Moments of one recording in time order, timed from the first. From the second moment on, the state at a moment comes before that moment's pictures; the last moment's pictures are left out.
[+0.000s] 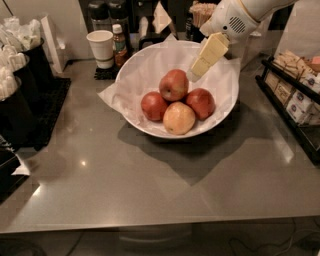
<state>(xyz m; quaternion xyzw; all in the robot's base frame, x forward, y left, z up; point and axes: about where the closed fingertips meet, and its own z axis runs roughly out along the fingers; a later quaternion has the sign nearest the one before) 0.620 -0.098 0.974 -0.58 0.75 0.15 0.29</state>
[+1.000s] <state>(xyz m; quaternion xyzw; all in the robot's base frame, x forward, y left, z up) 0.627 -0.082 0.960 -0.58 0.74 0.19 0.29</state>
